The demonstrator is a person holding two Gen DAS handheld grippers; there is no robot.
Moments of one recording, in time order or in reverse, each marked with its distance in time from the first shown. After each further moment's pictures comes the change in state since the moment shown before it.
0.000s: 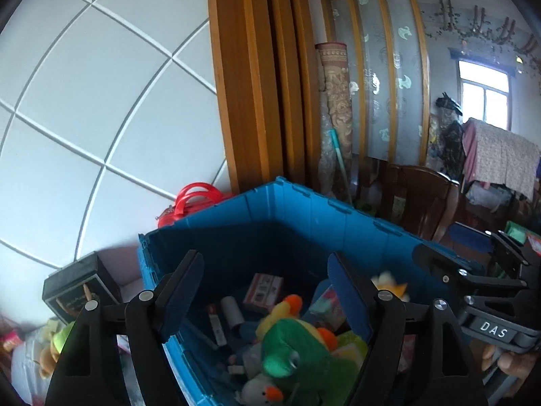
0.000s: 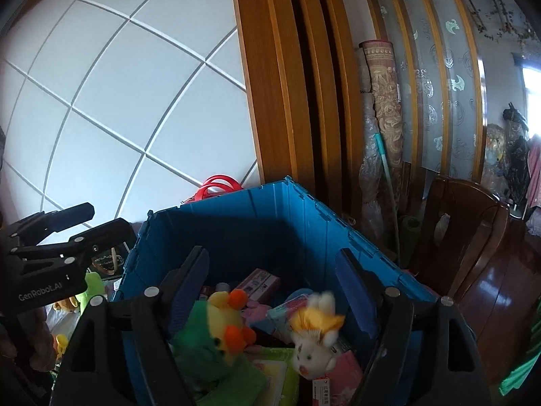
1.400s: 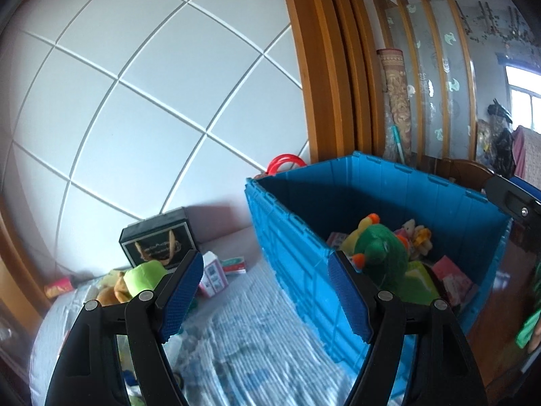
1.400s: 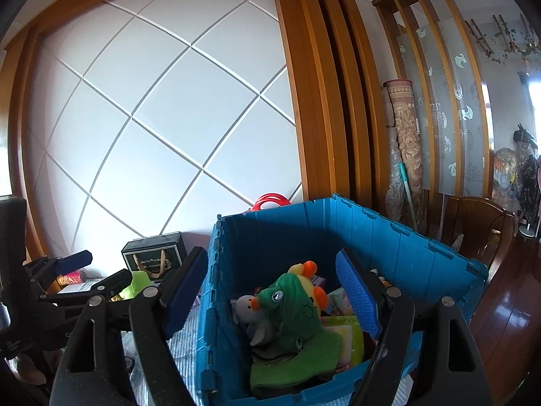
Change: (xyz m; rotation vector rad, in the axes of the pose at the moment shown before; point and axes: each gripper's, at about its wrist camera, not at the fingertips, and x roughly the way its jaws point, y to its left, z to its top) left arm -0.151 0.092 -0.151 -0.075 -0.019 0.270; right arm -0.126 0.108 -0.077 -0.041 -0.164 0.079
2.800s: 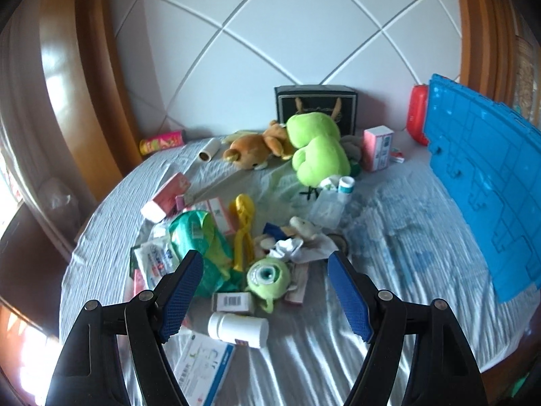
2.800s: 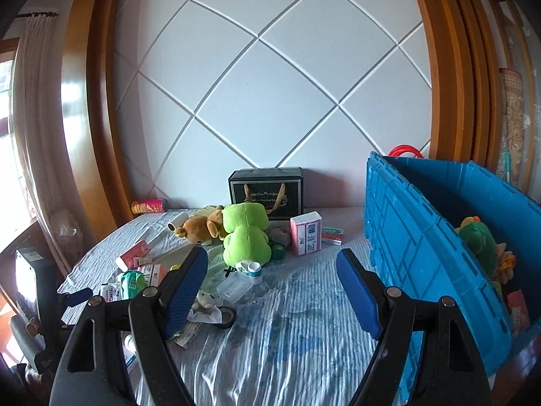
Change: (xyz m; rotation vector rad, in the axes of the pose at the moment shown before) left arm -0.027 0.244 -0.239 -0.327 0.342 0.404; right arm 0.037 0.222 -0.098 -0.186 0.224 0.378
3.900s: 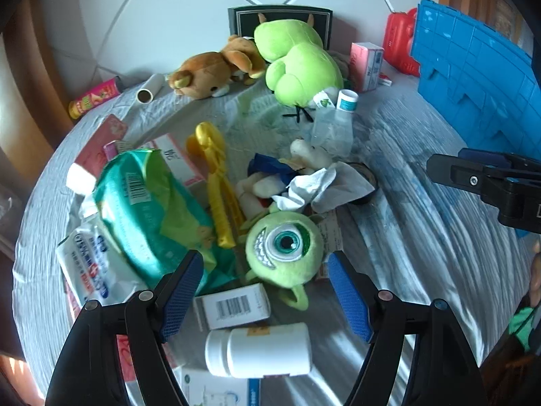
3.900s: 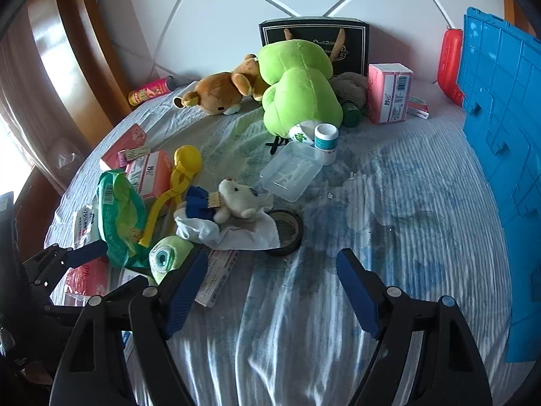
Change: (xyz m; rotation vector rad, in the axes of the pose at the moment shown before) left arm 0.159 0.013 -0.024 0.185 0.260 -0.258; right arm 0.224 0.081 -0.116 0.033 0.514 0.076
